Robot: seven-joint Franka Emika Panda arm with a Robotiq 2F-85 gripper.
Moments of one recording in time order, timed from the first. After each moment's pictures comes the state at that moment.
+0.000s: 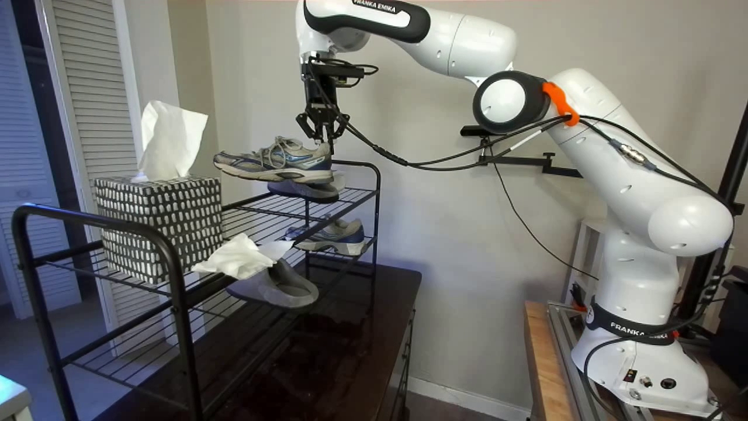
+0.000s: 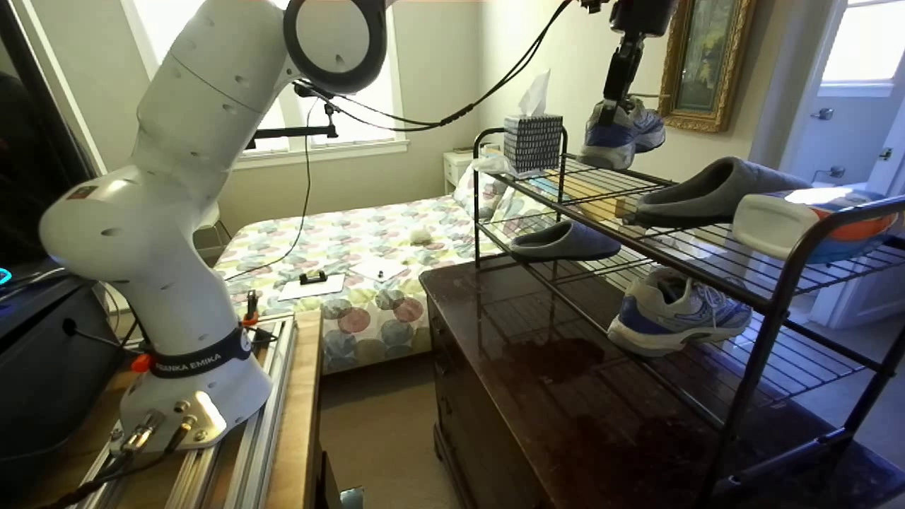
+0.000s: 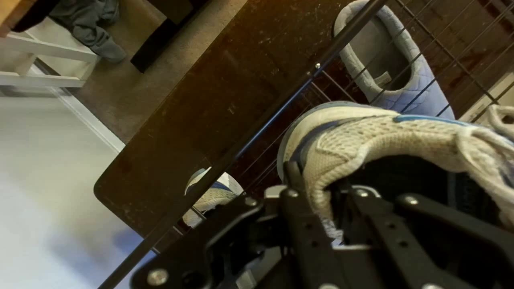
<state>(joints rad) -0.03 0.73 -0.04 -0.59 0.11 1.16 0.76</state>
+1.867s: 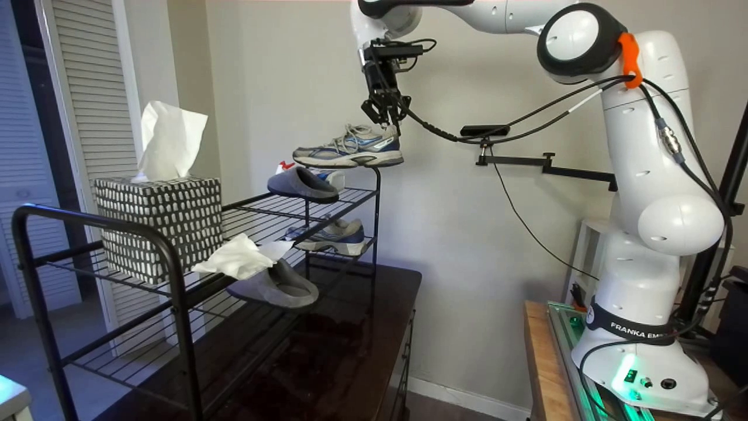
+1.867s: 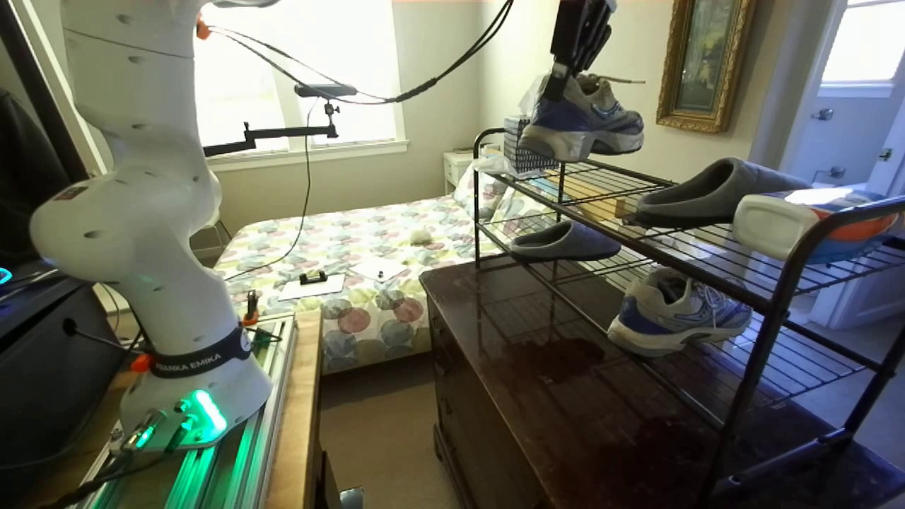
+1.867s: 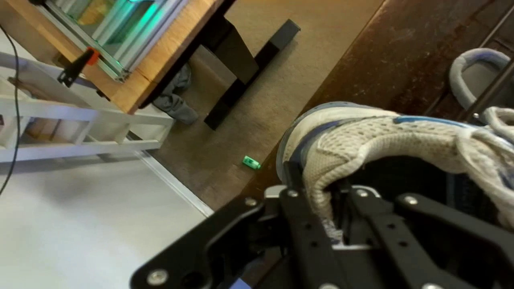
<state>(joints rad) -0.14 0.29 -0.10 -1.17 0.08 1.10 0.68</state>
